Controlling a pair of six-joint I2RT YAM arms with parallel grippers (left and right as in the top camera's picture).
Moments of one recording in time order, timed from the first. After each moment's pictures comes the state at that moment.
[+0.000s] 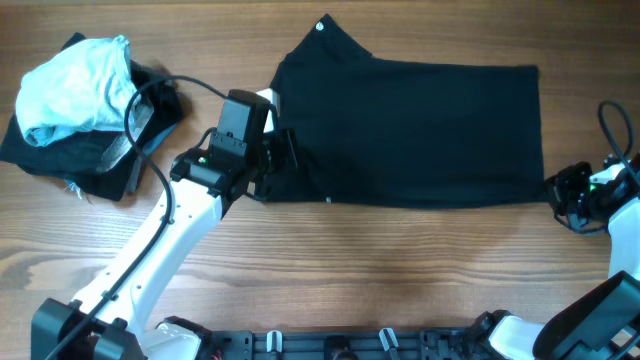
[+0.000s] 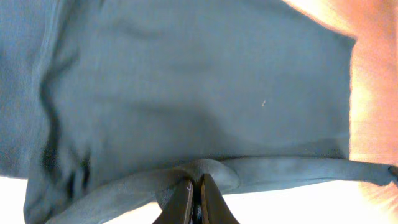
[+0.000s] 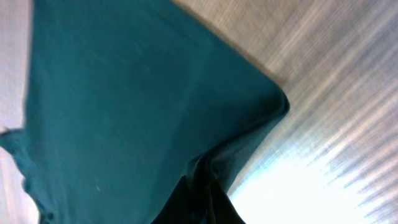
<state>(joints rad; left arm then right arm) -0.40 1.42 1.02 -0.48 0.22 -0.60 -0.69 1.46 0.90 -0.67 -0.43 0.46</state>
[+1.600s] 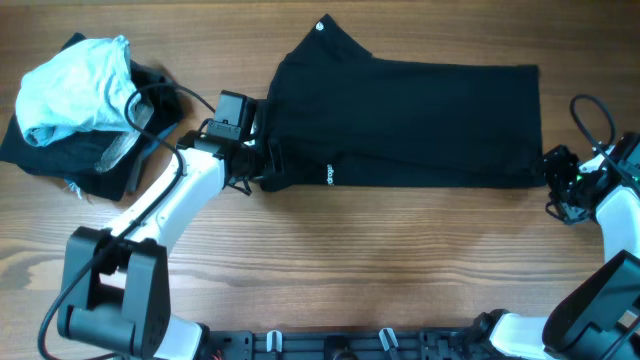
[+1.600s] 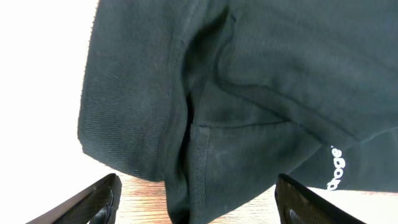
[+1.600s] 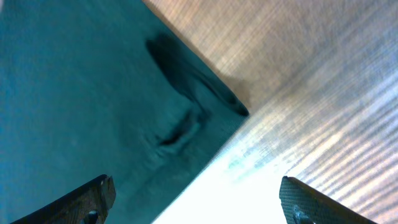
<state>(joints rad) -0.28 1.67 1.03 -0.58 0.10 -0.46 -0.62 1.54 0.88 -0.54 -0.28 0.39</state>
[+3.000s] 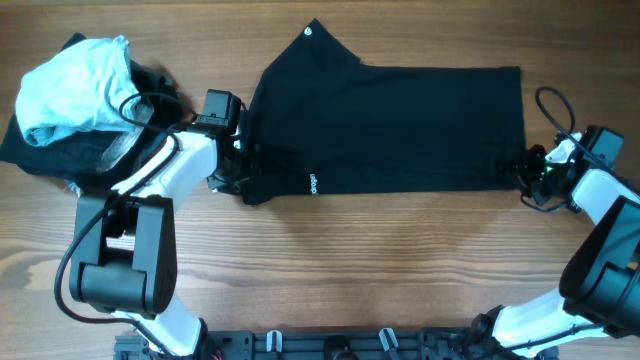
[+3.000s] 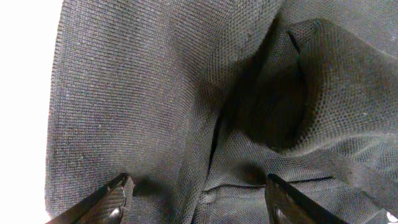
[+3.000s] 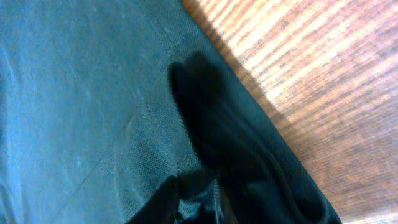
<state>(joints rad) -0.17 1.83 1.07 -0.65 0.10 -0.45 -0.52 1.78 0.87 -0.29 -0.47 0.38</state>
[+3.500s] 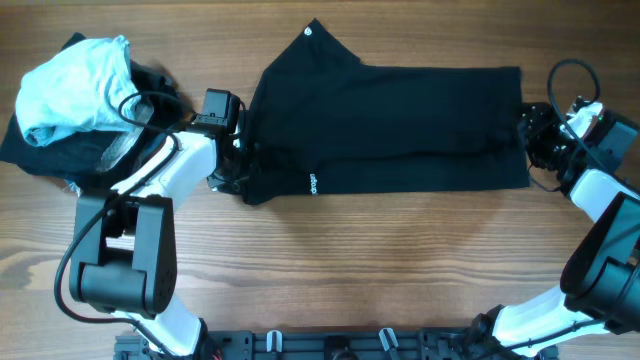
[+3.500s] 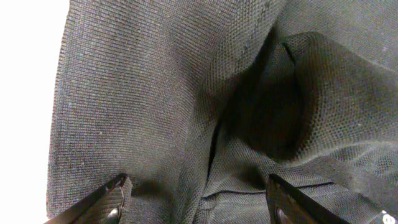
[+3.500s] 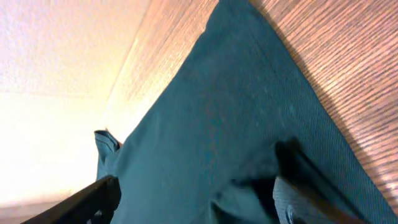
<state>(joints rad) -0.17 1.83 1.07 -0.63 0.11 -0.45 -0.52 1.79 0.86 0.17 -0.71 0.58</state>
